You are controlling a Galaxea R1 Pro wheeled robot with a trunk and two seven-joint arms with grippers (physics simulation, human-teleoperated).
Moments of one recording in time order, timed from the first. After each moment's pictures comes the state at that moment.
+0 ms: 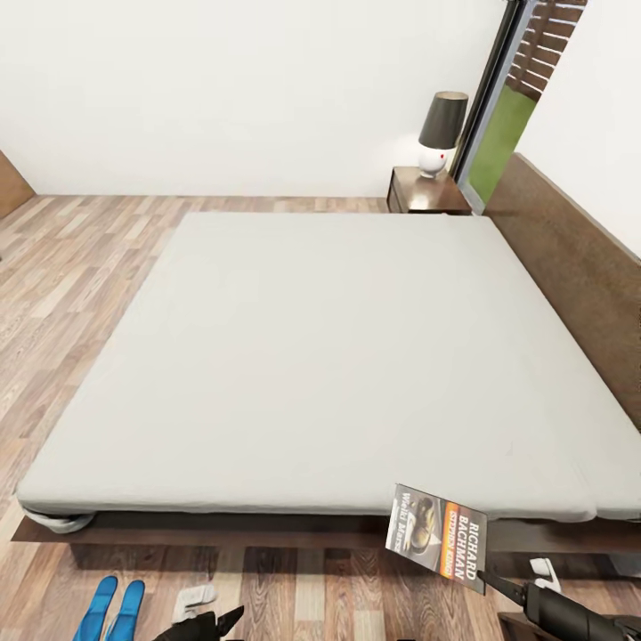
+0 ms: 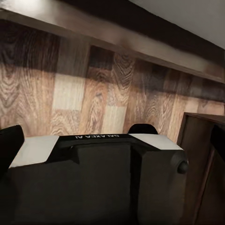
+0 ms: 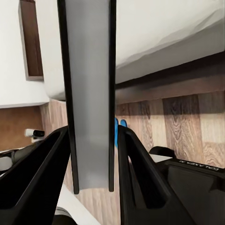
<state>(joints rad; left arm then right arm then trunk) -0.46 0.11 0.36 -0.07 -0.05 -0.12 -0.70 -0.46 -0.46 0.08 -0.18 -0.56 0.16 1.39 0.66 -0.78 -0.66</state>
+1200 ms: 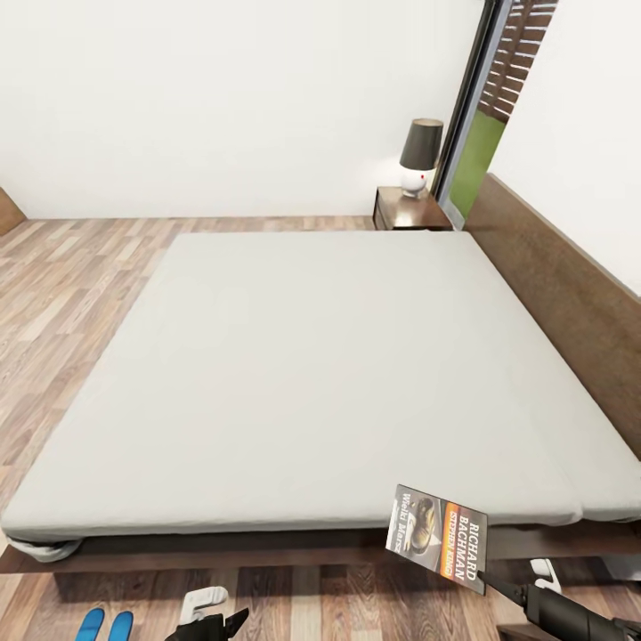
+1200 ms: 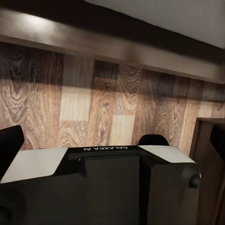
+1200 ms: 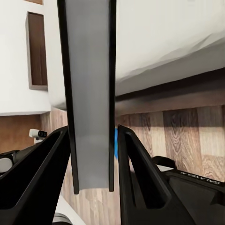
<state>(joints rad) -0.46 0.07 0.35 -0.07 -0.07 -0.13 -0.58 -0.46 -0.46 0.08 -0.18 -0.56 0.15 1.39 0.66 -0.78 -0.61</state>
